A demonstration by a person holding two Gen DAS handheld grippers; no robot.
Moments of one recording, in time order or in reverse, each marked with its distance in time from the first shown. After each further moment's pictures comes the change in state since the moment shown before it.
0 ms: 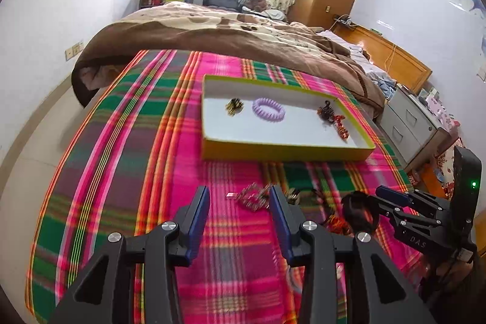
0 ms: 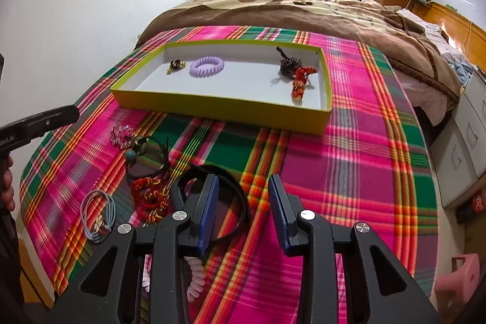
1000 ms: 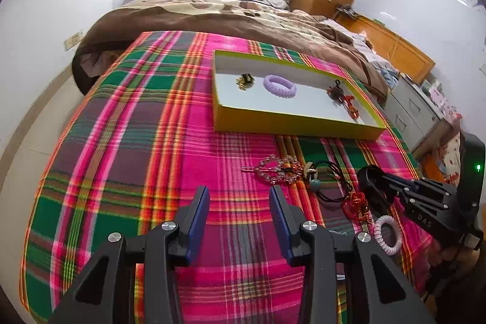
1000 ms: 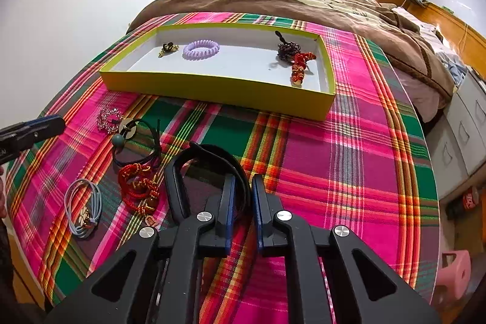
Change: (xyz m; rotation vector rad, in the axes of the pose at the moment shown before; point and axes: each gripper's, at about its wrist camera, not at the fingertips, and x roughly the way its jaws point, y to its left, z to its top) left arm 0.016 0.010 -0.017 0.015 0.060 -0.005; right arm 0.010 0.005 -0.005 0.003 0.031 -0.067
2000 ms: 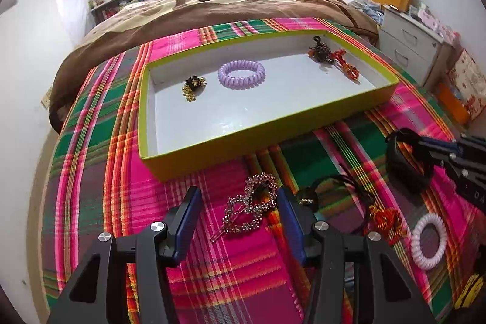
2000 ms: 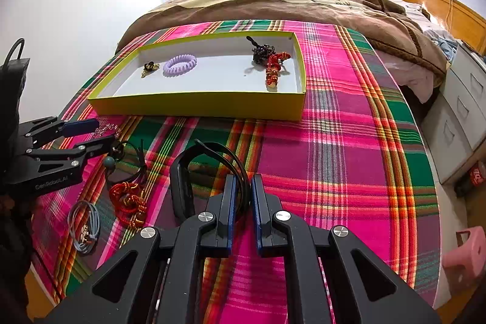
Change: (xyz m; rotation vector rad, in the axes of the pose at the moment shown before) left arm 0.066 -0.051 0.031 0.313 0.094 0.086; right arm -0.005 -0.022 0.003 0.105 -0.019 0.016
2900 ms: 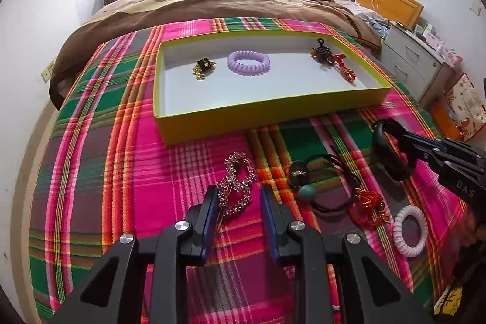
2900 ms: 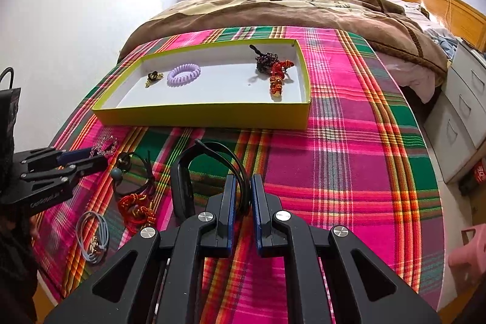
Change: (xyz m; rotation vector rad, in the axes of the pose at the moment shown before) left arm -0.016 0.006 -0.019 -0.097 0.010 -0.045; right arm -0.004 0.000 0.004 0.026 -0.024 0.020
